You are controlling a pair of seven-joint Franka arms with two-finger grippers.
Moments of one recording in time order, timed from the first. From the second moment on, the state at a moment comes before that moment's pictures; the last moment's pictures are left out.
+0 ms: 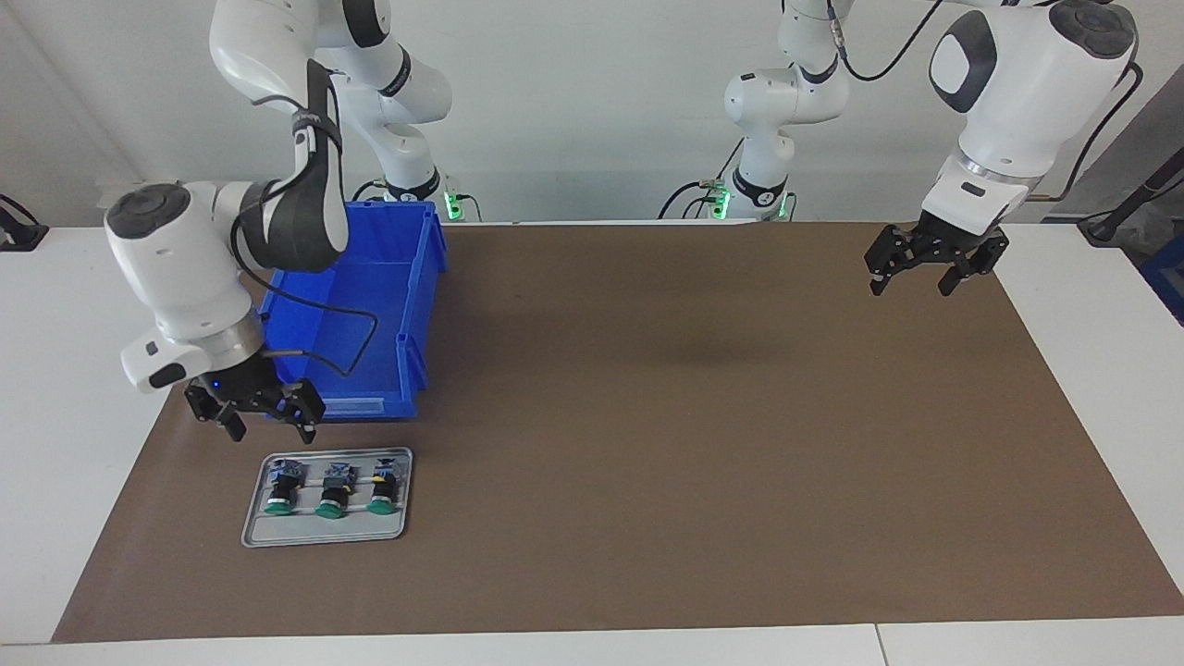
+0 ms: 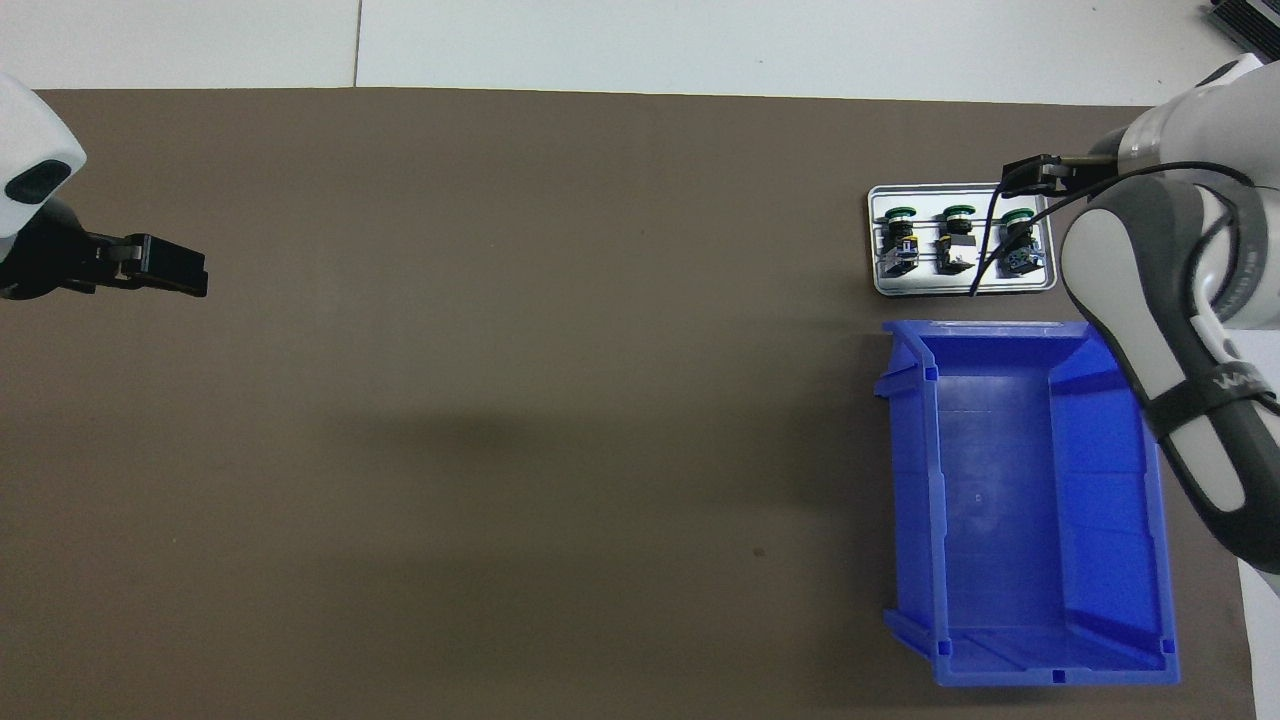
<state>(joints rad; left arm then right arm) 0.01 0.05 -0.09 -1.59 0.00 1.70 0.02 -0.01 0.44 -0.05 -1.52 0.04 2.21 0.02</state>
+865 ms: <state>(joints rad) 0.01 0.05 -0.09 -1.59 0.00 1.70 0.02 0.01 0.58 -0.05 -1.59 0.12 2.43 0.04</state>
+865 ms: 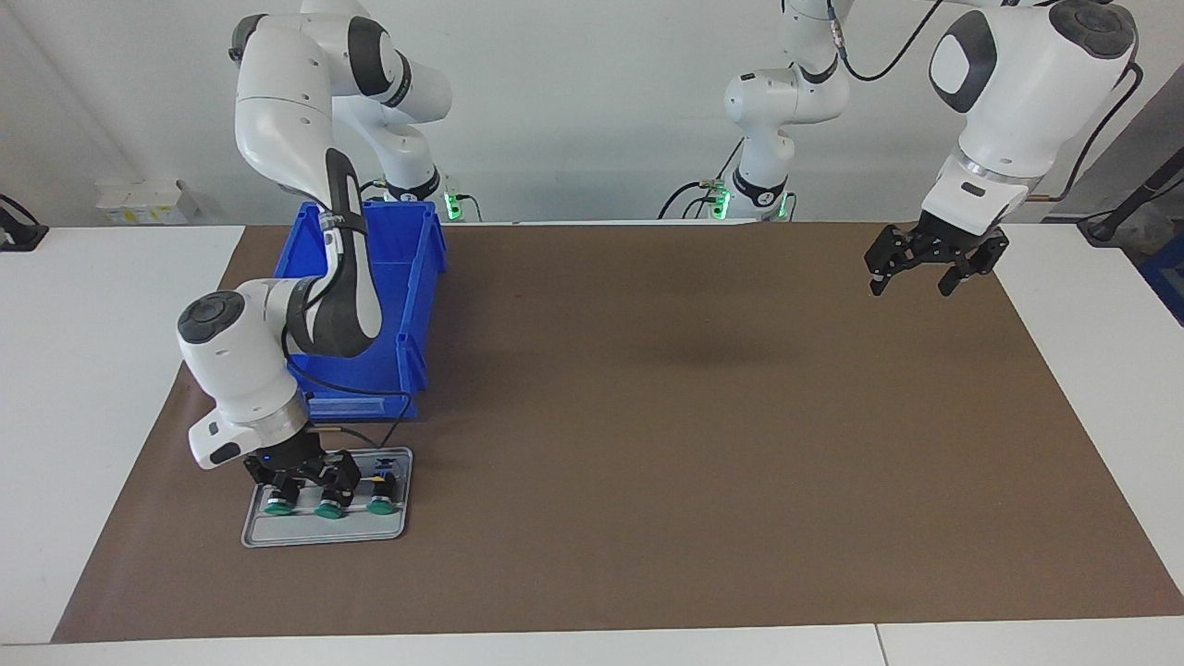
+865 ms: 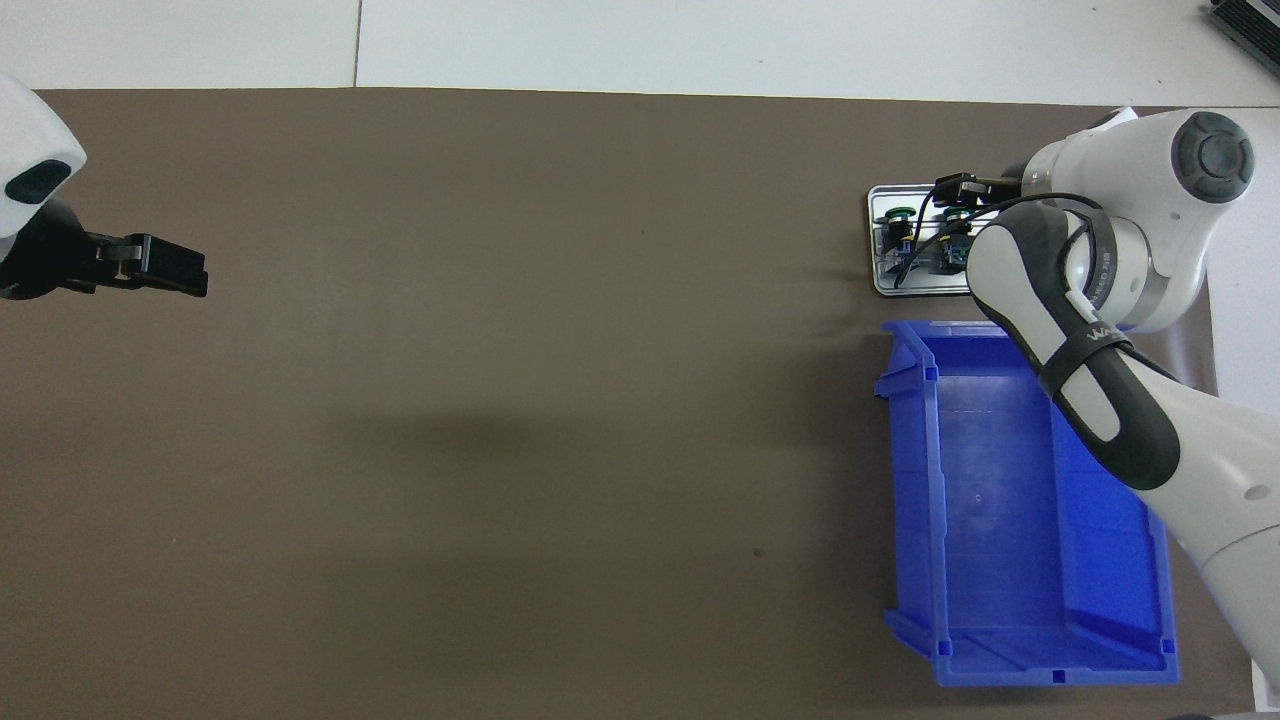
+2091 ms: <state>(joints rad) 0.01 0.05 -0.09 -1.59 0.00 1.70 0.02 0.01 0.56 -0.05 -1.62 0.11 2.41 -0.01</state>
